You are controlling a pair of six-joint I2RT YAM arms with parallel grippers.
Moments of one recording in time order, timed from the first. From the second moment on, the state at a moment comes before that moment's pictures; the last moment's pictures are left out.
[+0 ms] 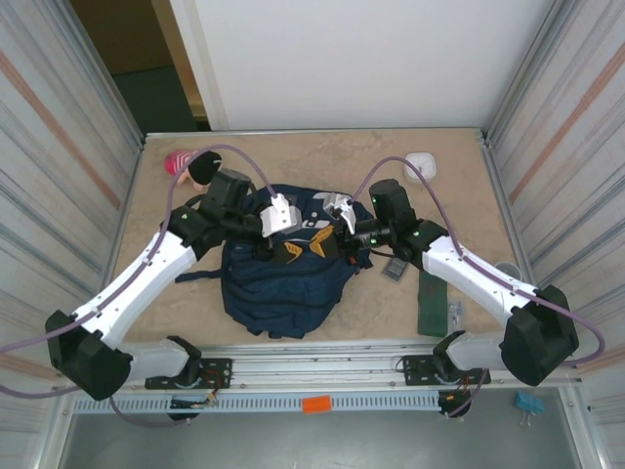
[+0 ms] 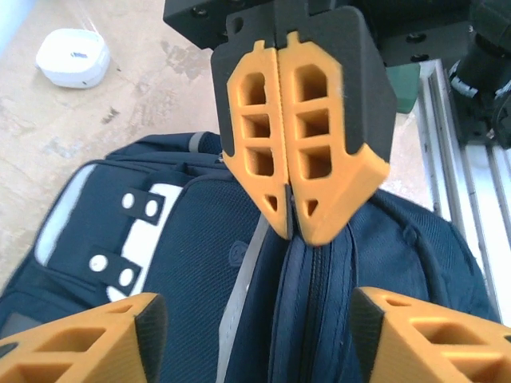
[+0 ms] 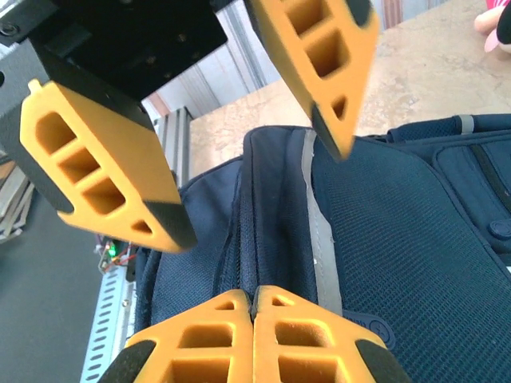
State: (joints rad) left arm -0.57 1.26 1.18 -0.72 0.61 0.67; right arm 0.62 1.29 0.94 -0.18 -0.85 -0.04
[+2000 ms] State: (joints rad) left arm -0.47 1.19 1.03 -0.61 0.76 0.71; right arm 0.33 1.41 0.75 -0.02 -0.97 0.23
